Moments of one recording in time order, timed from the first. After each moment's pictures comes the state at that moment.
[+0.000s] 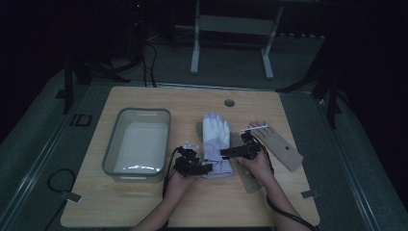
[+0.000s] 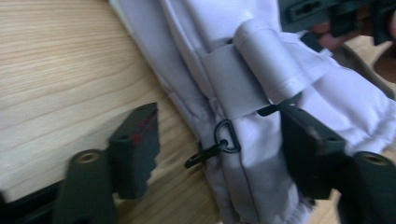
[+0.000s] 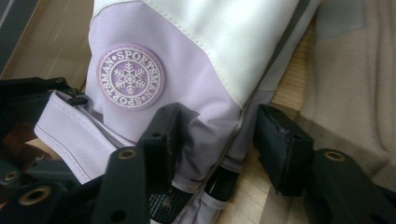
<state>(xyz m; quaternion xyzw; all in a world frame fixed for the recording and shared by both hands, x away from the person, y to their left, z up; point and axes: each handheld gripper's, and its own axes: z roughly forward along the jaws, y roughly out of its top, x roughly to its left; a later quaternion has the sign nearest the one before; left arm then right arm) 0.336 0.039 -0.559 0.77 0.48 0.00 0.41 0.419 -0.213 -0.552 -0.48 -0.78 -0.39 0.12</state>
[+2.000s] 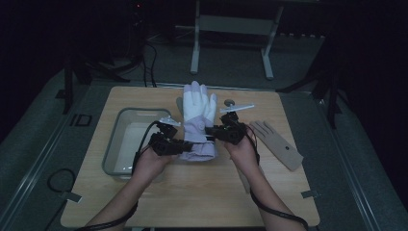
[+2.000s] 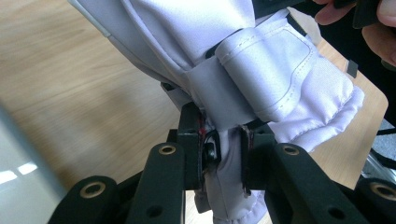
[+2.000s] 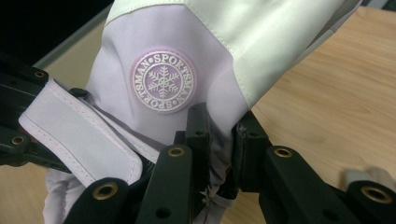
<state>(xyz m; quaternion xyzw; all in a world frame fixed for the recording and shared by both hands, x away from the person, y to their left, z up) 0.338 0.105 -0.436 0.82 0.41 0.02 0.40 0.380 -0.126 -0.418 -0.40 -0.81 -0.41 -0.07</state>
